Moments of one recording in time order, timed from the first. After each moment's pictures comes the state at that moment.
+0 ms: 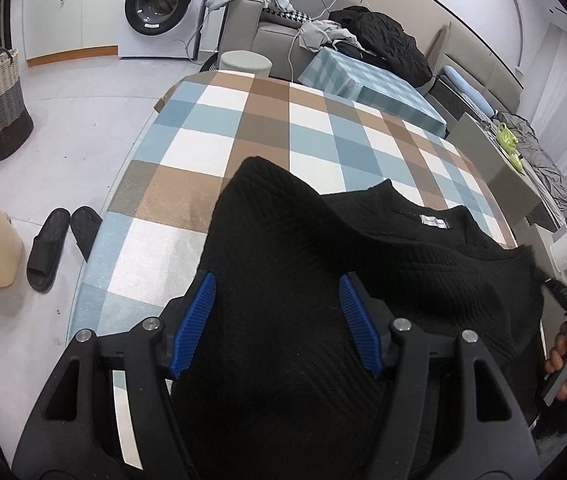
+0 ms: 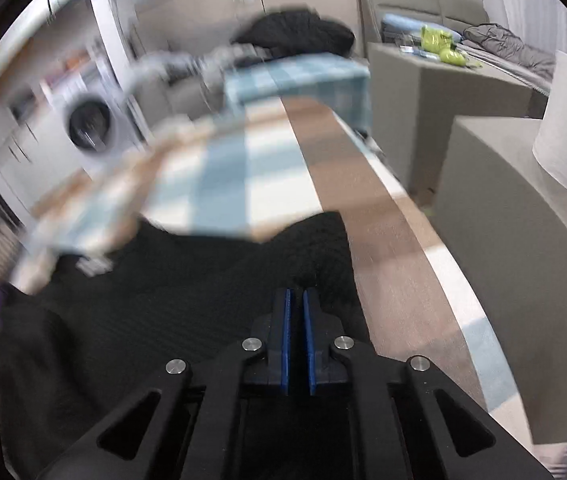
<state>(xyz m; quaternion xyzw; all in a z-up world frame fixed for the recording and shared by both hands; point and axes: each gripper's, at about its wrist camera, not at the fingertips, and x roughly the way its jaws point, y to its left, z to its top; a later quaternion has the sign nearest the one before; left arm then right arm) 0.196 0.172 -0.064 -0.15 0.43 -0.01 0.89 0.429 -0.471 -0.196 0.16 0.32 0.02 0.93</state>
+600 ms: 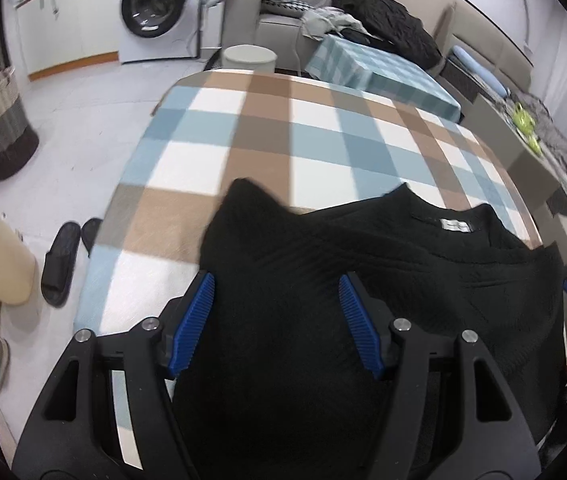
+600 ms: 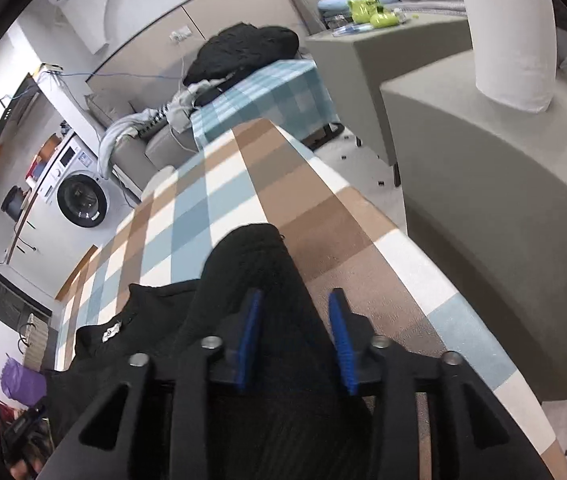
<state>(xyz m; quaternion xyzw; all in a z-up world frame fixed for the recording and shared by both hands) 0.243 0.149 -0.067 -0.10 0.46 0.00 0.88 0.437 -0.516 -0.220 0.26 0.35 -0.04 0.90</state>
